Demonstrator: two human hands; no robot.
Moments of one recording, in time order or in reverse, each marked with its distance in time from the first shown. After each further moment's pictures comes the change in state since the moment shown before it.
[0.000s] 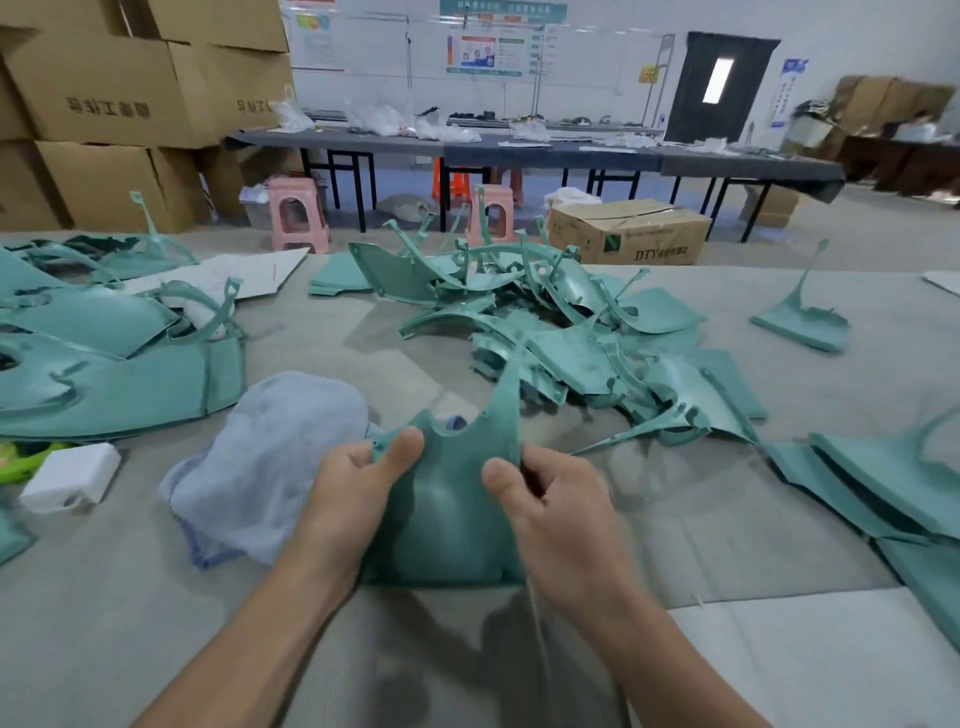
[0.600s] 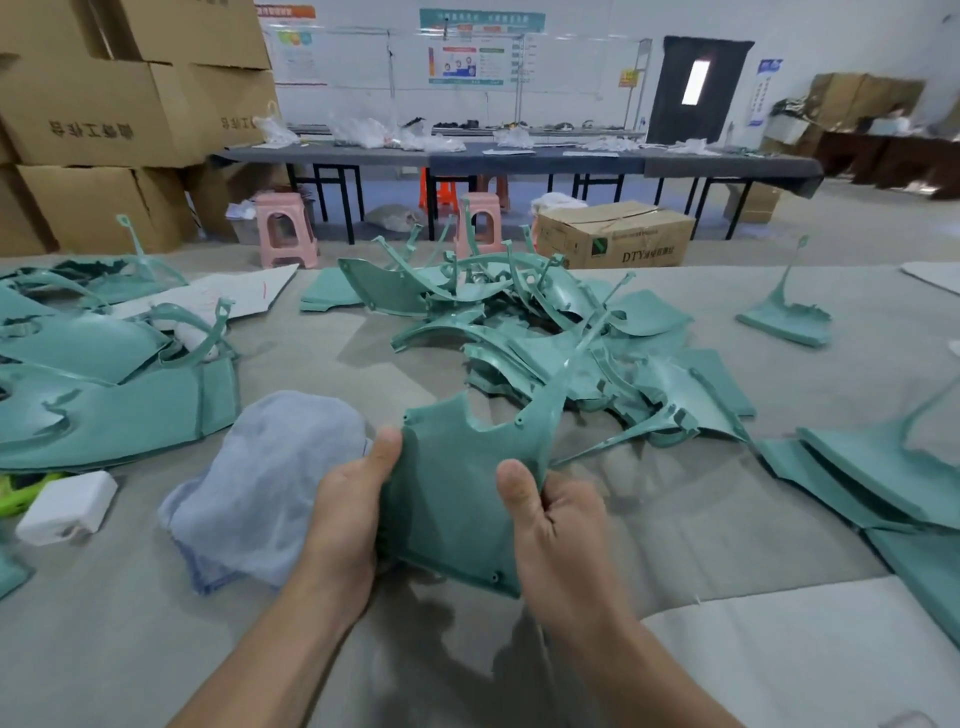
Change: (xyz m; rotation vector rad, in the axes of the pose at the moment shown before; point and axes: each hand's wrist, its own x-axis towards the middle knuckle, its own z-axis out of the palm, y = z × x) left_hand -0.003 0.006 0.008 -0.130 0.039 -0.140; right_hand -0.007 0.011 0.011 0.198 0.146 -0.024
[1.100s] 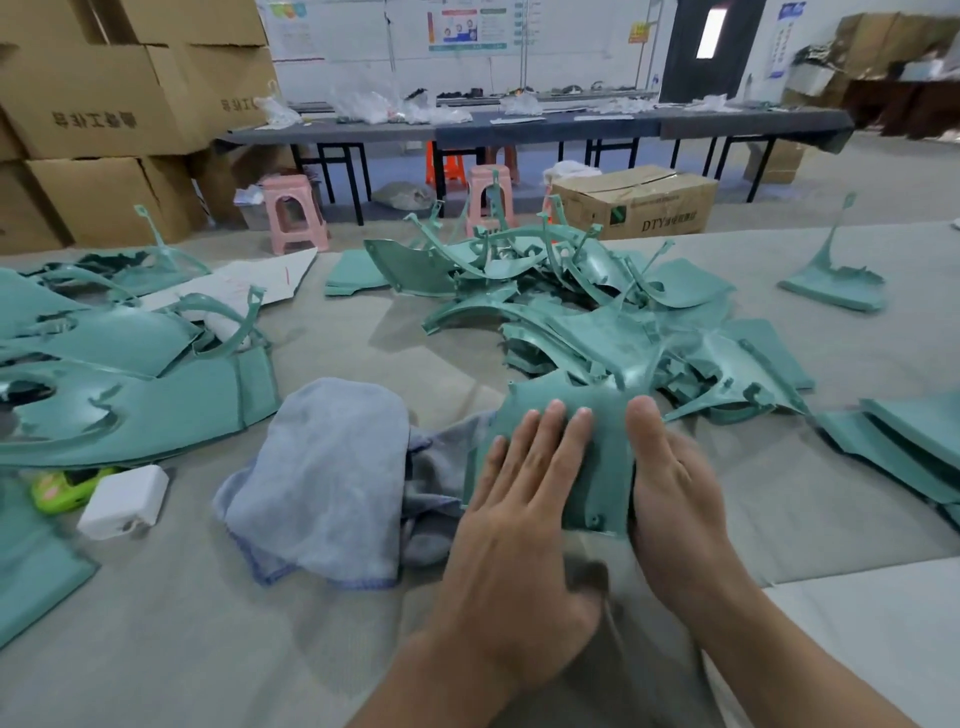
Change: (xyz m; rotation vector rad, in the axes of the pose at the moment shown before) left_hand -0.037 -0.025 0.022 1.120 -0.357 0.900; right_hand 0.016 -0.009 -0.015 0.551 -0.070 0.084
